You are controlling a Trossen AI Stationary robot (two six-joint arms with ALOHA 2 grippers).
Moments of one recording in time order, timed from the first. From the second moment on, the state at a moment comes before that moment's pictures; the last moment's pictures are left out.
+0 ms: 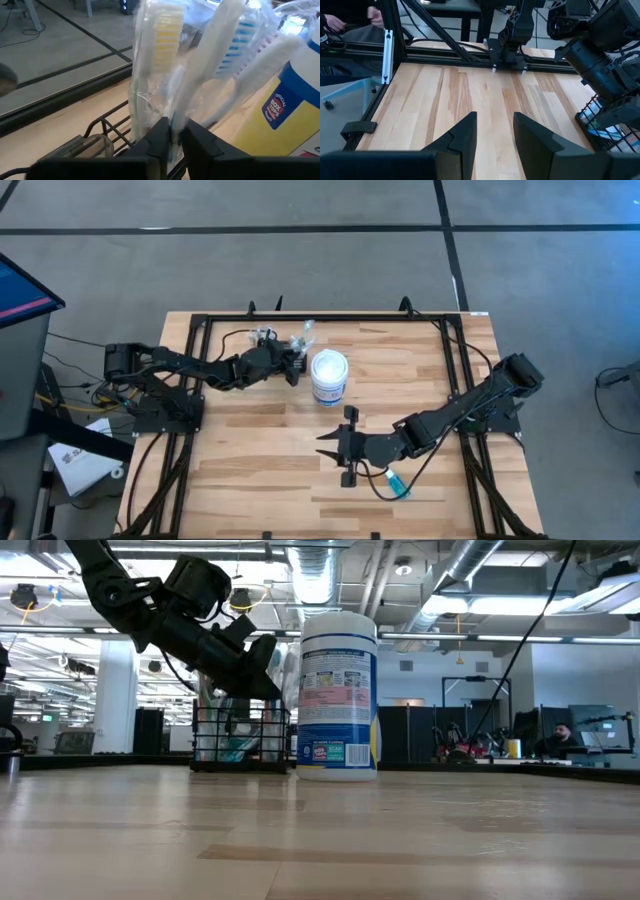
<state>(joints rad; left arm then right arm) 0.25 1.49 0.52 0.61 -0.44 -0.30 0.50 1.65 1.22 0.00 0.55 0.12</state>
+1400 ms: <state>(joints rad) 0.21 1.32 0.52 0.65 -0.42 -0.23 0.49 1.65 1.22 -0.03 0.55 0.14</state>
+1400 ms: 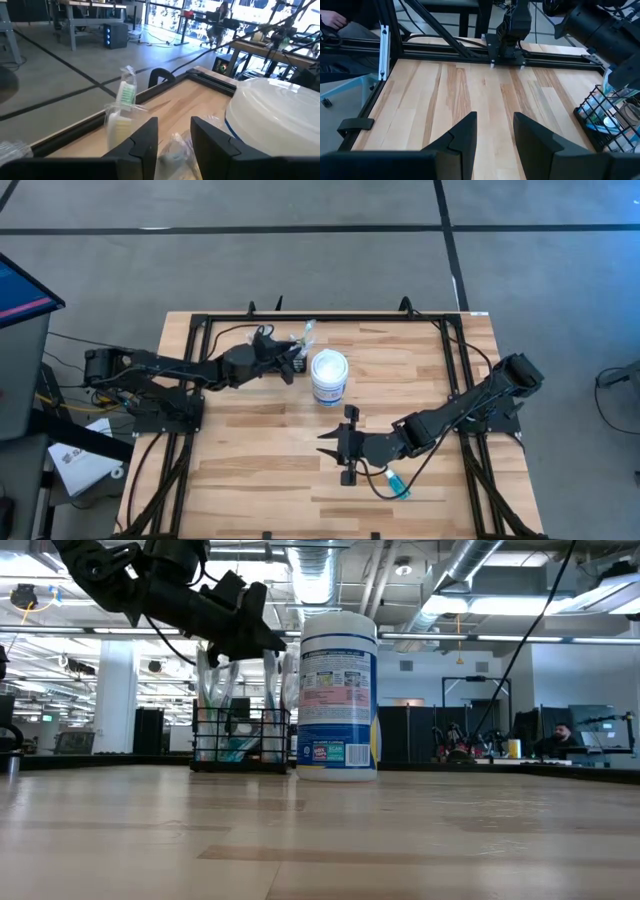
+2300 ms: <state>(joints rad) 0.05 1.17 0.52 0.66 -0.41 -0.18 0.53 1.65 1.22 -0.34 0.52 0.50</state>
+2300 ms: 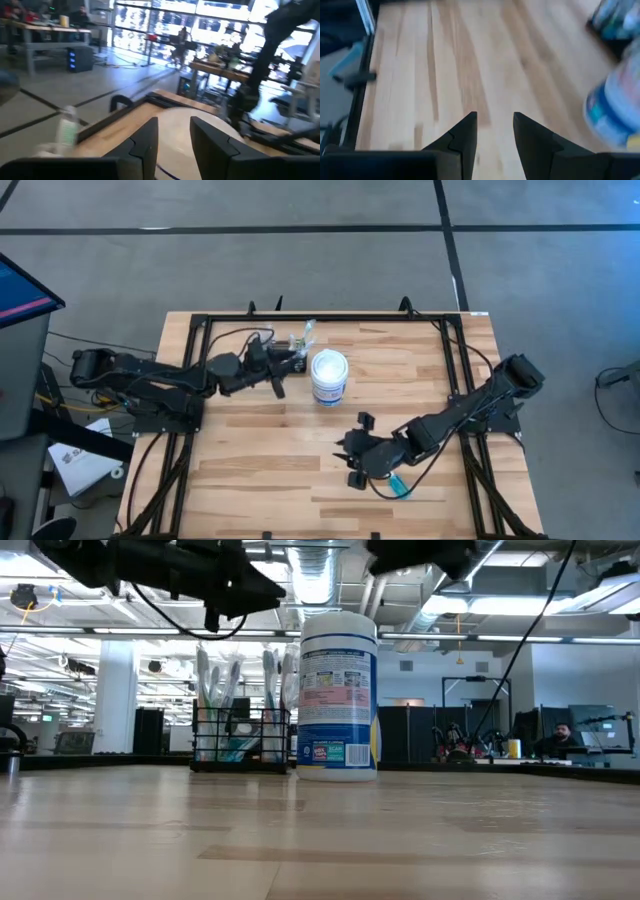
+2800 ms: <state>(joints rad) -0.22 1.20 0.52 0.65 -0.42 -0.19 0.68 1.66 1.22 -0.76 0.36 1.07</state>
